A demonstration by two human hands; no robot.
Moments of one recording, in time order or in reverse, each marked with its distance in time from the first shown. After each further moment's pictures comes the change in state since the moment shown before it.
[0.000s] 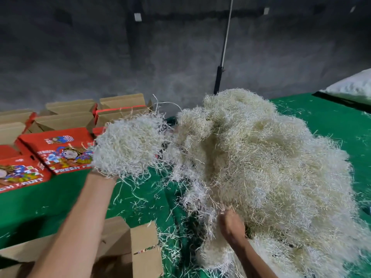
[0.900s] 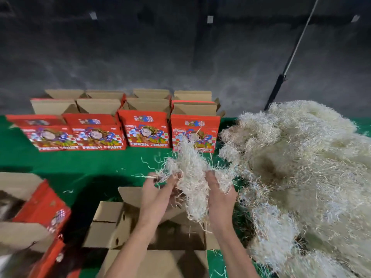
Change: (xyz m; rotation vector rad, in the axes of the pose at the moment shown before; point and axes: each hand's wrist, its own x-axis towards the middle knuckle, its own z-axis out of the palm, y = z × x) left_hand -0.083 -0.031 -0.197 0.414 -0.015 0.448; right_hand -0.156 -0.287 -0.040 1.308 -0.113 0.001
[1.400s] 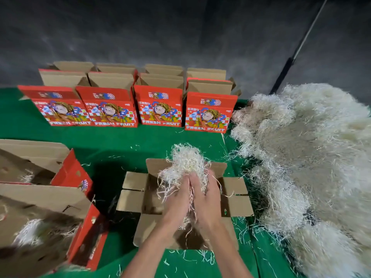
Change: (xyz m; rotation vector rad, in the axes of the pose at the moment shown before) left_hand -0.066 -0.037 -0.059 0.104 -0.336 -0.371; right_hand -0.088 0.060 0.061 -0.490 -0.149 -0.339
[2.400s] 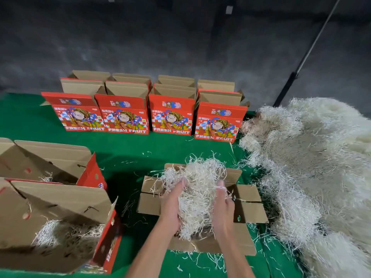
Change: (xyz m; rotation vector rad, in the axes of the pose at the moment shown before) left_hand 0.027 -0.024 -0.052 -0.592 0.049 0.040; right_hand -0.020 0.010 0.021 0.200 0.073 0.401
